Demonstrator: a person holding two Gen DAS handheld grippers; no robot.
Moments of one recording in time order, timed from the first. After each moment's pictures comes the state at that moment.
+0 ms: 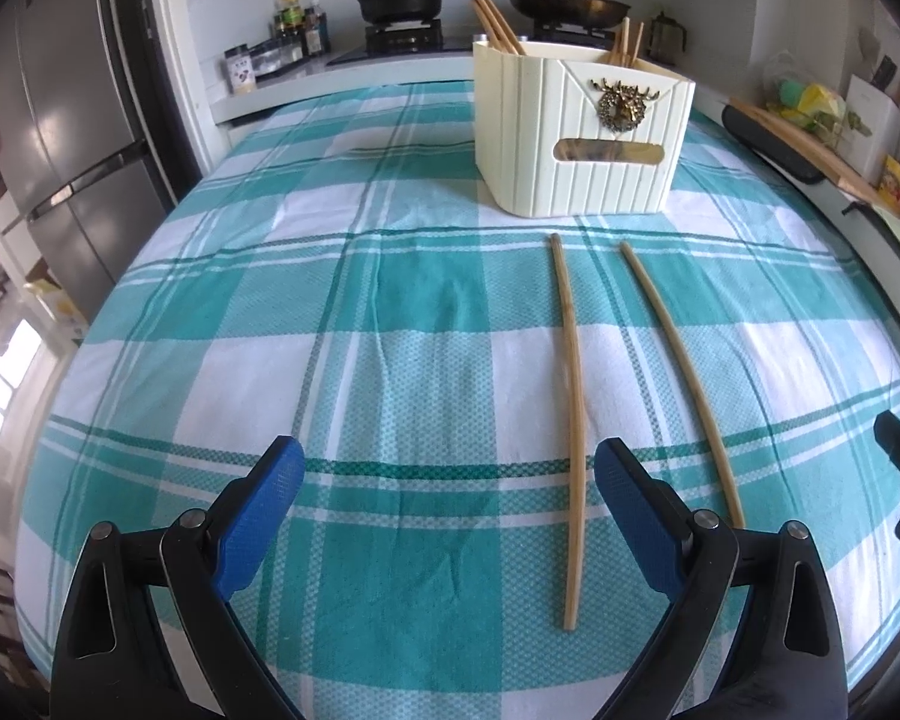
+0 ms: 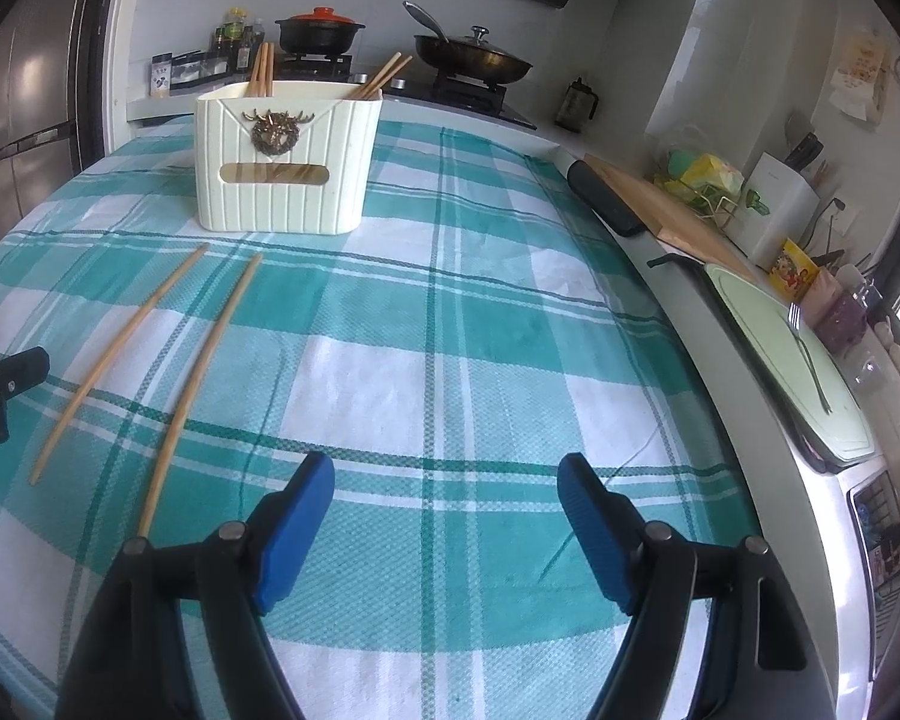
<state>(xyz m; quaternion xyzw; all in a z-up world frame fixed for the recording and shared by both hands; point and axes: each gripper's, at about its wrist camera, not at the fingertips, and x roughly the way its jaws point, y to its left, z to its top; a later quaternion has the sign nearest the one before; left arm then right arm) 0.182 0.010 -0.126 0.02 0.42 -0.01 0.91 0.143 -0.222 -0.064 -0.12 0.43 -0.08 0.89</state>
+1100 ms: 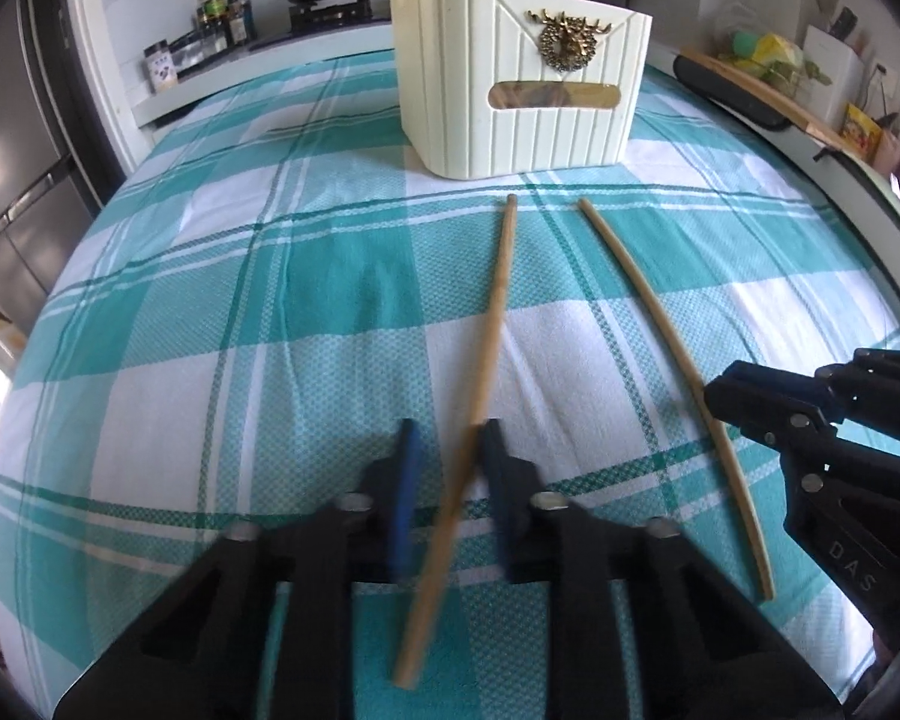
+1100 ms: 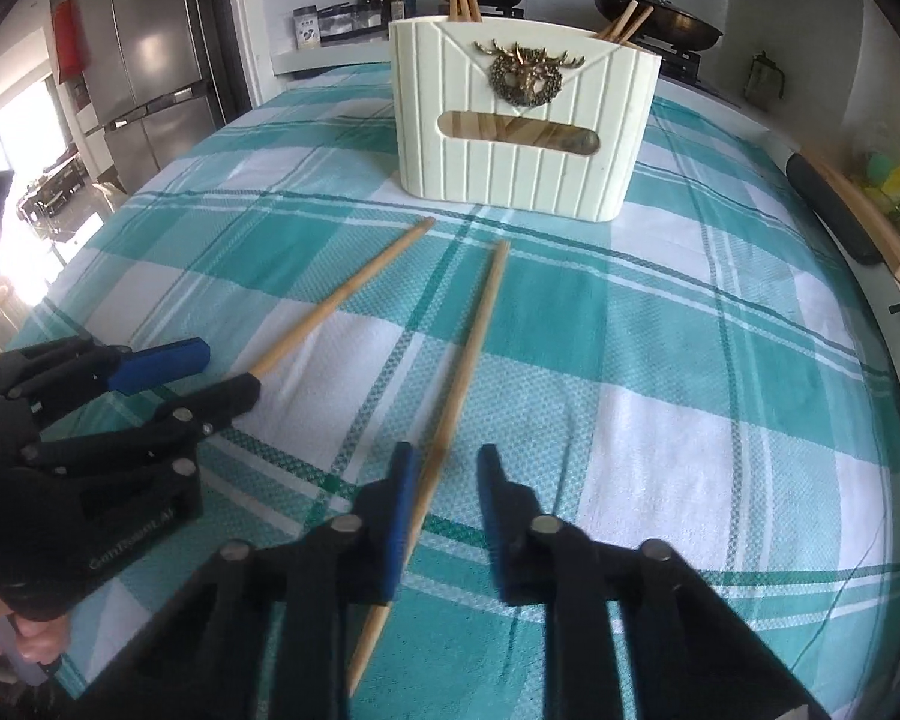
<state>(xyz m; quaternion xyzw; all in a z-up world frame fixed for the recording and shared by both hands) 0.209 -0.009 -0.151 0.05 0.45 -0.08 0.89 0.209 -0.139 -0.109 -0.07 0.49 0.12 0.86</state>
